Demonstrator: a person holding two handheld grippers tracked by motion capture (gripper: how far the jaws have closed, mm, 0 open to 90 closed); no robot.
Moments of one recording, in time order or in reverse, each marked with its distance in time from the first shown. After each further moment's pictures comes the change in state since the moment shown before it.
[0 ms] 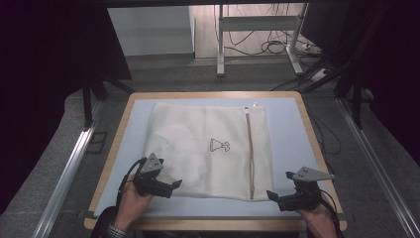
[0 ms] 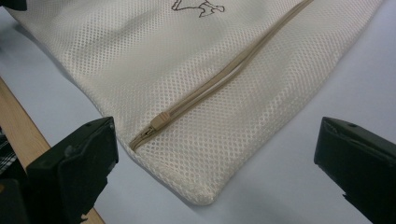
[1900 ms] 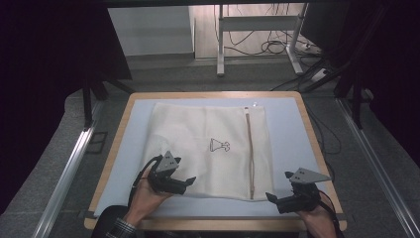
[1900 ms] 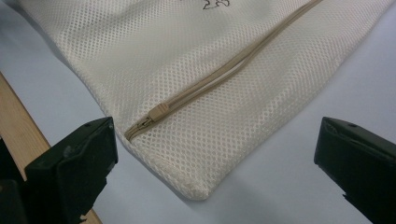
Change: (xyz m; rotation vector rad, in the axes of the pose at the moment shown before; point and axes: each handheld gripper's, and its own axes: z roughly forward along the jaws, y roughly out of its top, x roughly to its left) left arm -0.022 0.027 0.019 -0.015 -0.053 0.079; right arm 0.004 0.001 0.002 0.029 -0.018 -0.085
